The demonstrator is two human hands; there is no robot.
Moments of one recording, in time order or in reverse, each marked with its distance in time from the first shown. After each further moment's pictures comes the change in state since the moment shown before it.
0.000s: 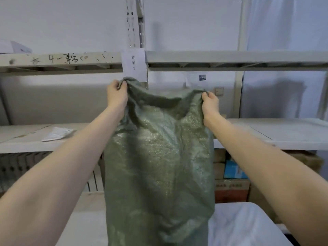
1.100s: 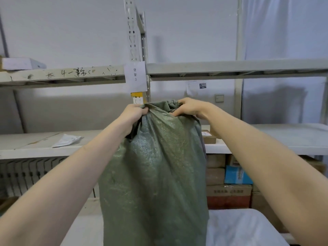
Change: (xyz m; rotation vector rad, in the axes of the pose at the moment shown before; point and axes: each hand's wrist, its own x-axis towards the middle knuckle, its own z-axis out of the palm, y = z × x) left_hand -0.081 0.037 0.001 0.151 -0.378 -0.307; right_hand -0.029 -0.058 -0.003 -0.694 -0.760 0.034
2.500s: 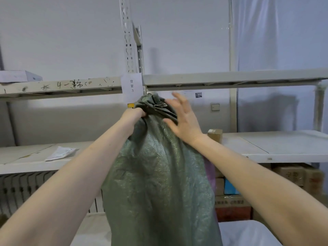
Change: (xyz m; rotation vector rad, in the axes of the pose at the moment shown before) left_hand 0.012 0.029 0.007 0.042 0.115 -0.090; right_hand 0.000 0.025 0.040 -0.413 0.800 -0.951
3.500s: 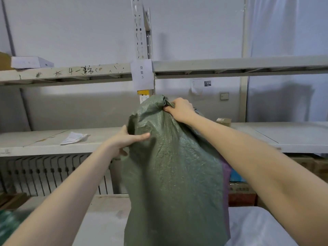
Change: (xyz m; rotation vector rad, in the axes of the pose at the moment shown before) left_hand -0.019 -0.104 -0.058 0.231 -0.216 -0.108; right_hand 0.031 -0.031 0.026 0.009 -0.517 0.671
